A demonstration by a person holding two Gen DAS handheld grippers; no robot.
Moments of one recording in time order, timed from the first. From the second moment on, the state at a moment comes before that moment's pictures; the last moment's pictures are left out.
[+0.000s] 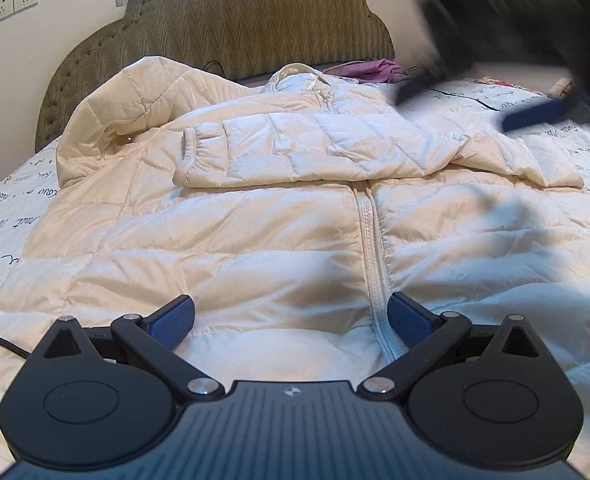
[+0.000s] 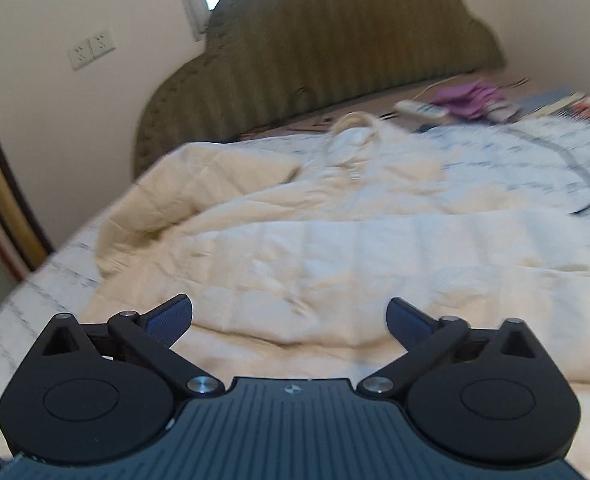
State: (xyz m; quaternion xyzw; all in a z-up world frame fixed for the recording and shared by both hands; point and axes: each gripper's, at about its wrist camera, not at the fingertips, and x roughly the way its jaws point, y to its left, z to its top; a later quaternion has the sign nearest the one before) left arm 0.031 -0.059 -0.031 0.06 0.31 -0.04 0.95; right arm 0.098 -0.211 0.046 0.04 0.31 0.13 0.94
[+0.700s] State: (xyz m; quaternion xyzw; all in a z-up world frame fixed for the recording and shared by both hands) left arm 0.081 -0.004 0.055 0.08 0.33 -0.02 0.94; right arm 0.064 -0.237 -0.026 0.05 0.30 0.11 0.95
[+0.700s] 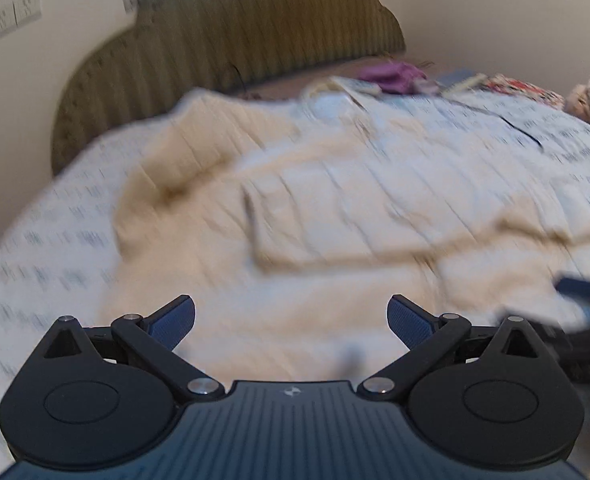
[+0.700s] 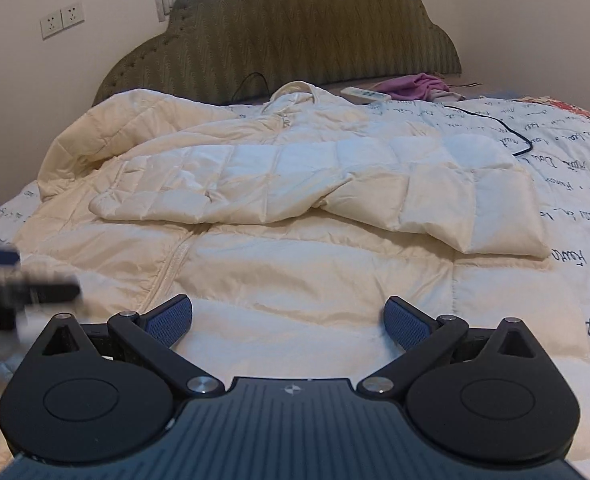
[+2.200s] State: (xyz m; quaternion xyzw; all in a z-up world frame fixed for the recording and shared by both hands) left arm 0.109 -0.080 0.052 0.18 0.26 -0.19 0.93; right arm 0.065 -0.269 -0.036 0.16 0.28 0.15 0.93
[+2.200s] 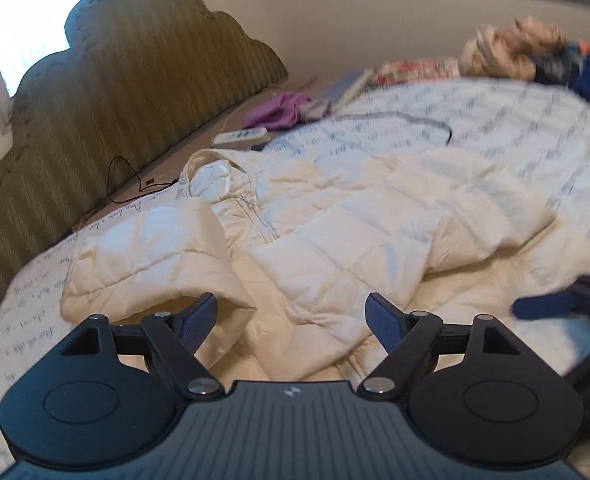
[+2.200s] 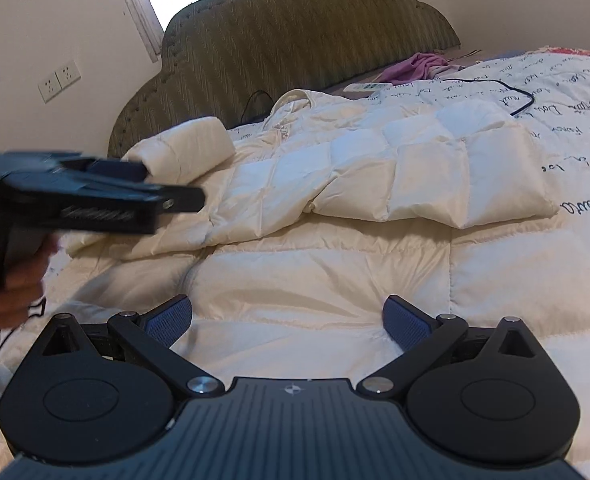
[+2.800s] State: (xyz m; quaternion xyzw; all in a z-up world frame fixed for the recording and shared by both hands) left arm 0.145 0.083 0.011 -0.09 0.28 0.07 0.95; right arm 0.073 -0.160 0.030 -0.13 0.23 0.12 0.96
